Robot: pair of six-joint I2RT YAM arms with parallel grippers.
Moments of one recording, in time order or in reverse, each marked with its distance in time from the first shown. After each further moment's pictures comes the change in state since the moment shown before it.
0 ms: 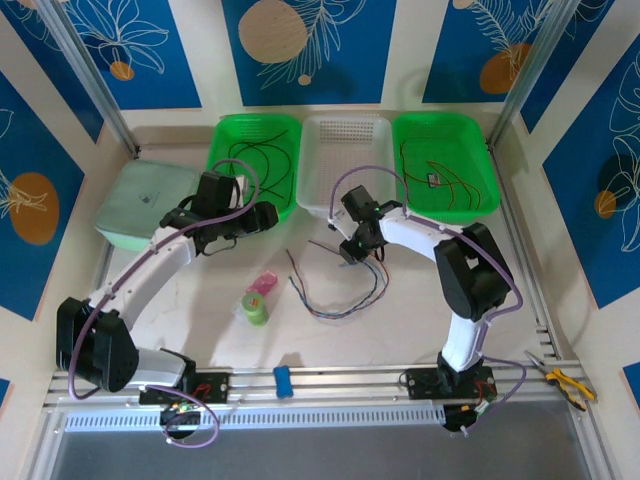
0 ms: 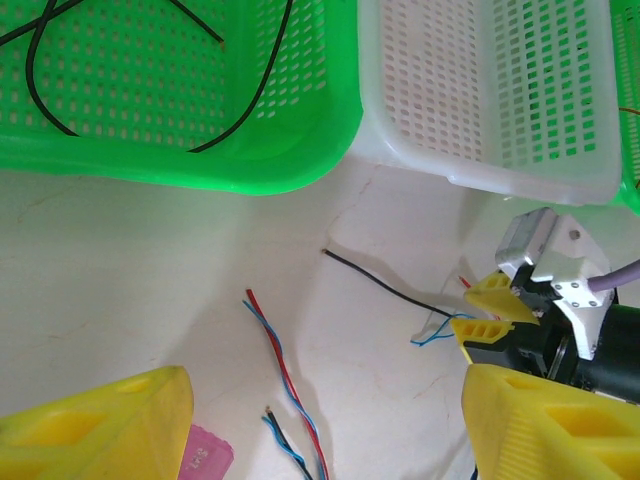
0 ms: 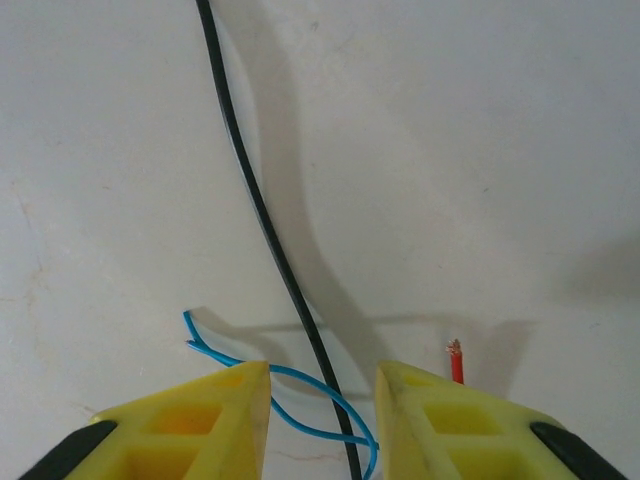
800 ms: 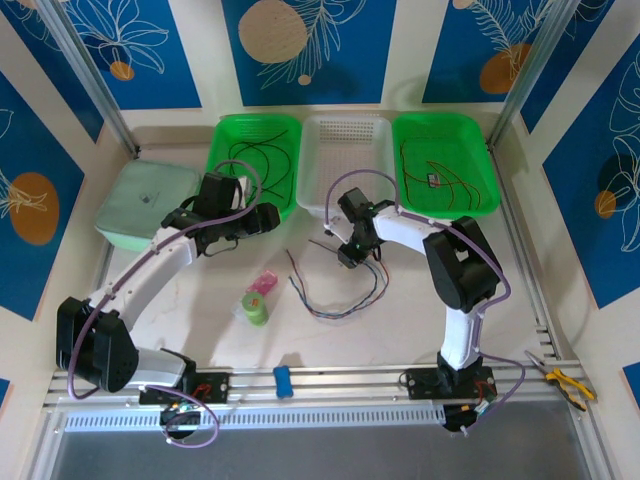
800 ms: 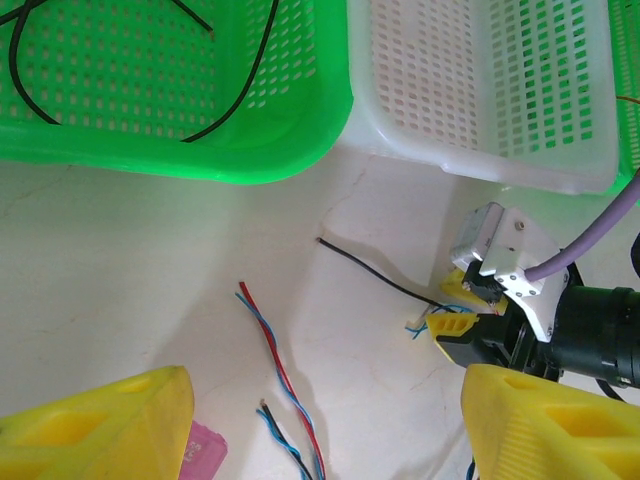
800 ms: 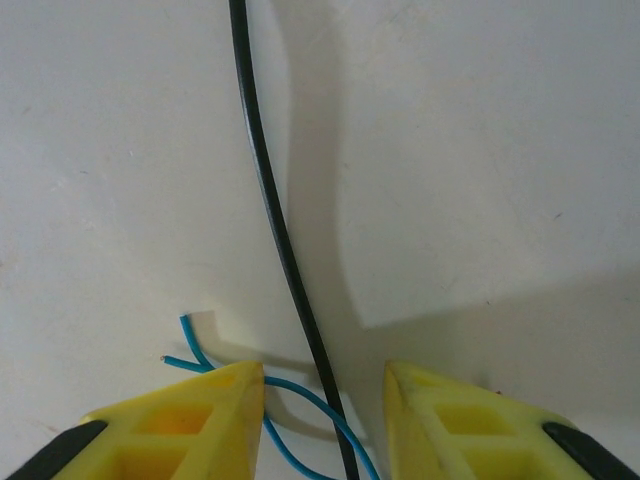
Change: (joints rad) left arm -0.016 0.000 0.001 -0.006 0.000 0.000; right arm -0.001 0.077 0.037 -0.022 -0.018 -0.078
